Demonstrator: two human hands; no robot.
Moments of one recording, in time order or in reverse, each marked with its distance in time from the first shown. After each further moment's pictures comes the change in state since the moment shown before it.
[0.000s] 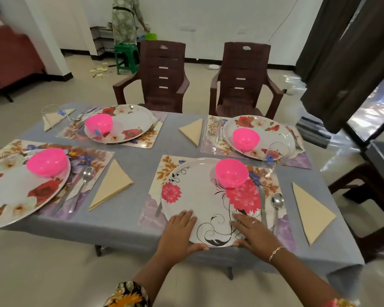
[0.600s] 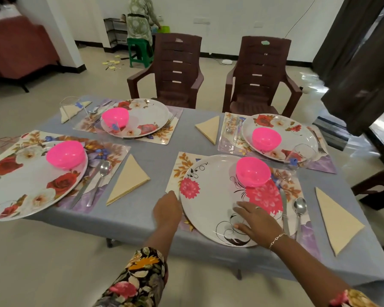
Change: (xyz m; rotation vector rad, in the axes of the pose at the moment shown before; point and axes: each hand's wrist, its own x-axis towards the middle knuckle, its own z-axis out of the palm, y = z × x) left_hand 0.043 -0.057 -0.036 -0.150 0.085 -0.704; right_hand 0.047 -0.037 -0.043 0.178 0.040 0.039
